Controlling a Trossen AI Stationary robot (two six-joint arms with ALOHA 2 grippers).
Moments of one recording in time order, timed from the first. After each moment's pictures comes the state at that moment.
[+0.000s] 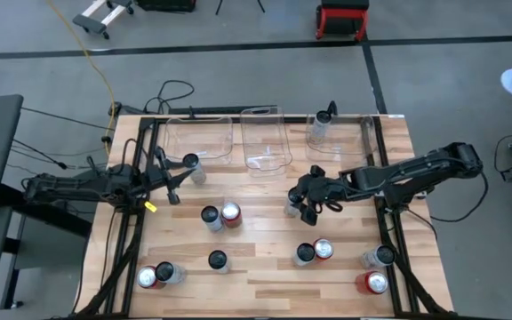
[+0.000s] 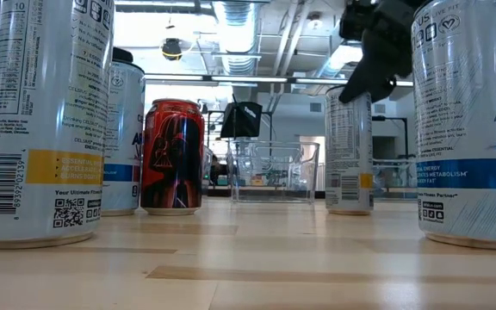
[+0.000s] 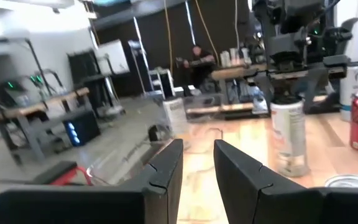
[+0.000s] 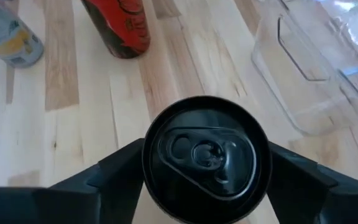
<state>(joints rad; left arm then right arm) 0.01 0.28 0.17 0.23 -0.36 0.26 0.15 1.28 0.83 -0.38 0.25 0.33</state>
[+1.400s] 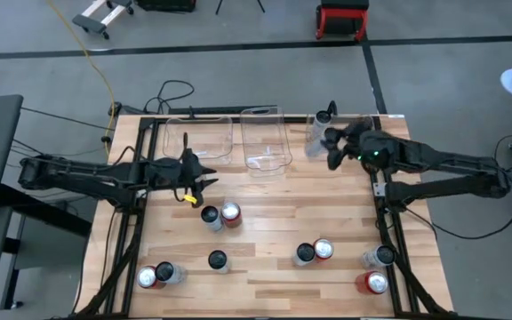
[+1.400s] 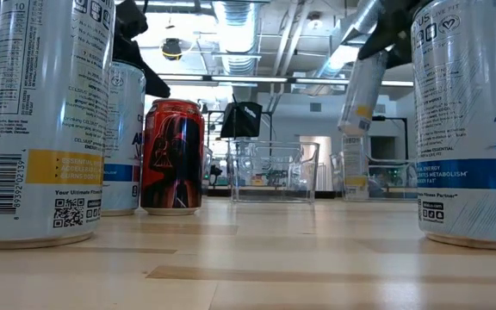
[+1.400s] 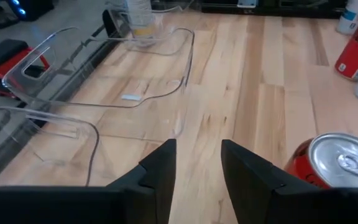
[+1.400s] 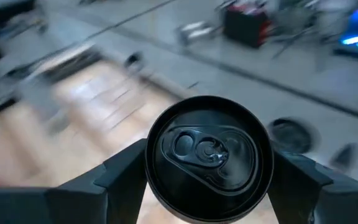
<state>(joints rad) 0.04 0.90 0.54 -0.08 -0.29 -0.03 -0.17 0.80 0.83 -0.49 0.59 0.37</state>
